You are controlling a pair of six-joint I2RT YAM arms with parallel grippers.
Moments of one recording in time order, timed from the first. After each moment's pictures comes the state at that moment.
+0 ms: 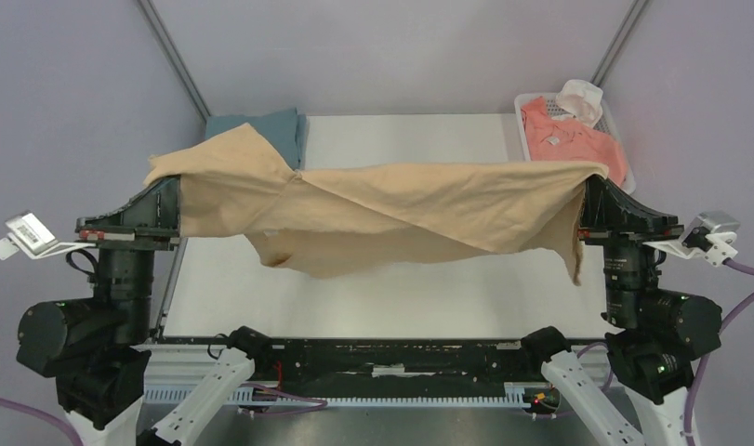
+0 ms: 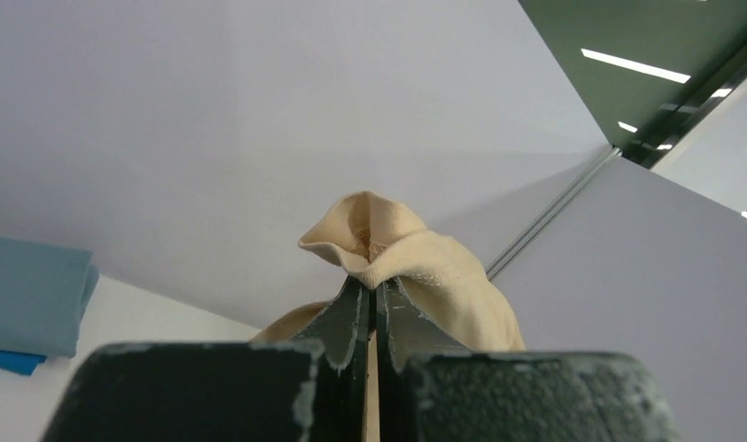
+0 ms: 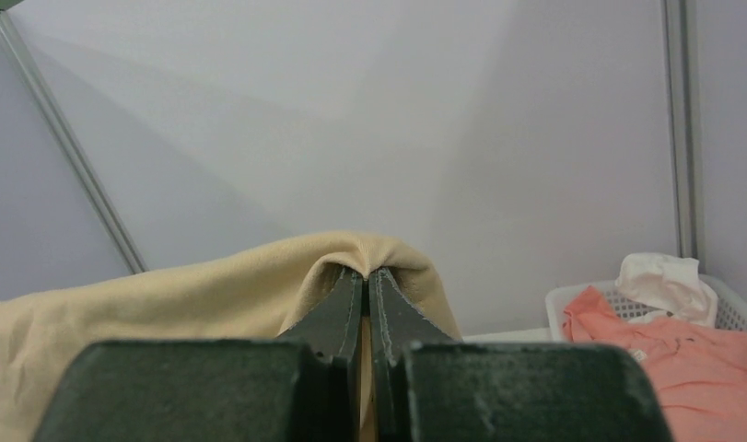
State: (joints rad) left arm -0.40 0.50 1.37 -0.43 -0.34 -0.65; right arm 0.38 0.38 0.98 -0.05 0.29 0.18
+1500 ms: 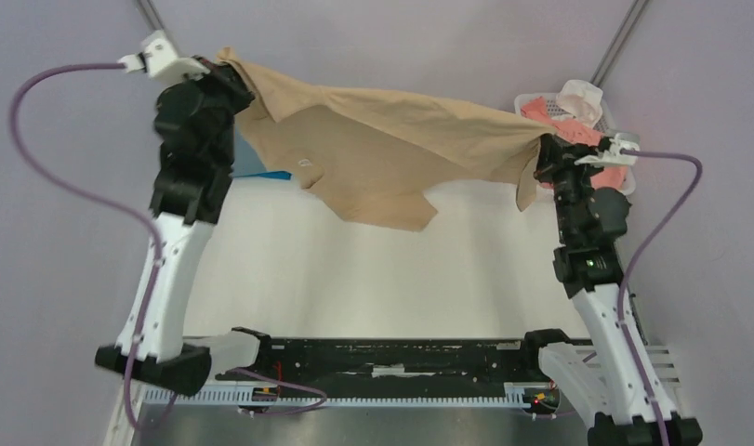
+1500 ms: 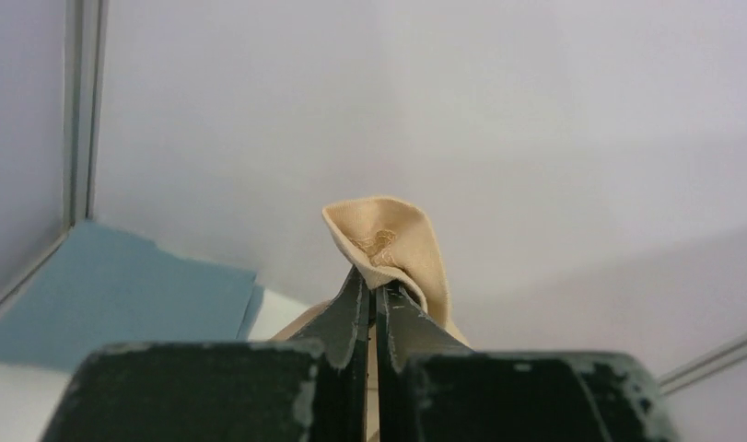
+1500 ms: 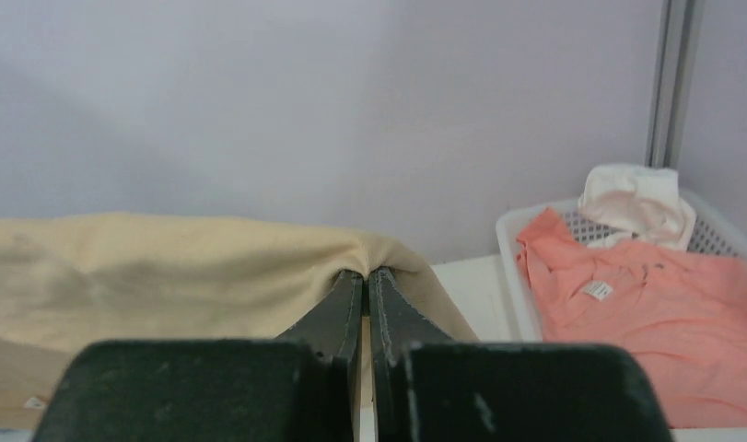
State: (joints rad) left arm -0.26 1.31 1.65 -0.25 -0.43 -0.42; right arm 0.09 0.87 0.82 0.29 0.11 0.26
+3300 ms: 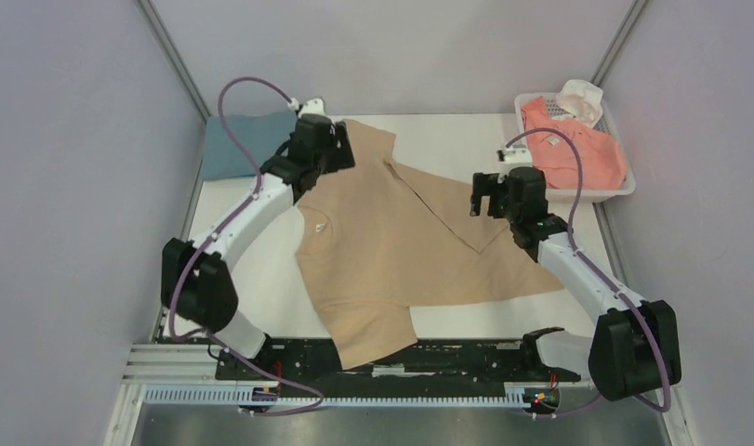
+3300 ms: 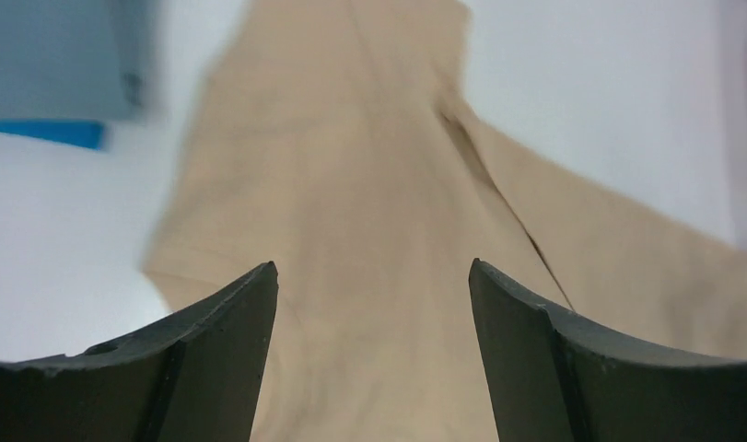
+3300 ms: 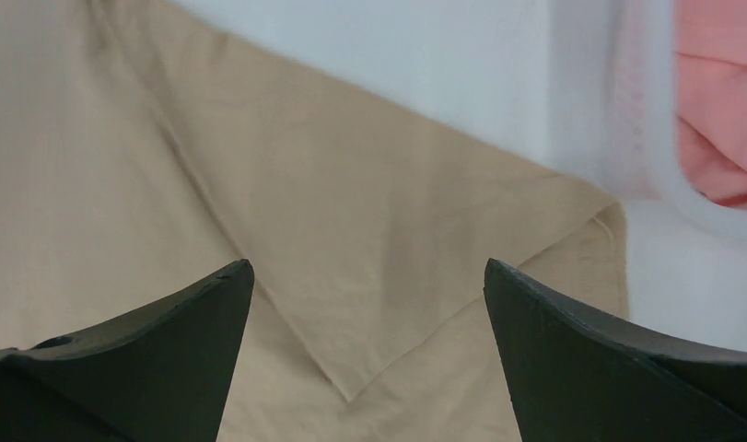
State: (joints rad) left arm -0.39 1.67 1.48 -0.40 -0.31 -0.43; right arm 0.16 1.23 0.76 -0.03 0.09 0.15
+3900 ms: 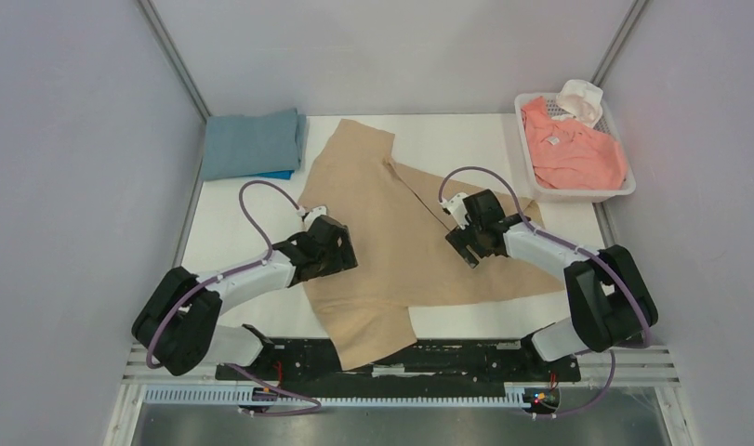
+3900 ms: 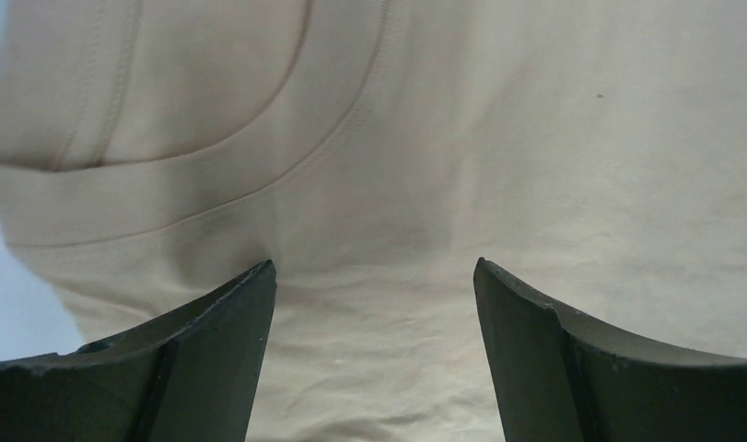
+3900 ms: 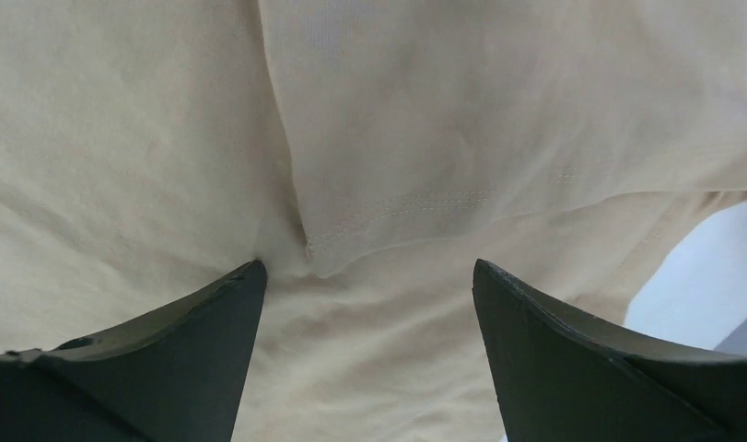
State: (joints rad) left arm -0.63 1.36 0.62 -0.23 -0.20 -0.79; right arm 0.40 1.46 0.76 -0.36 0.19 -0.36
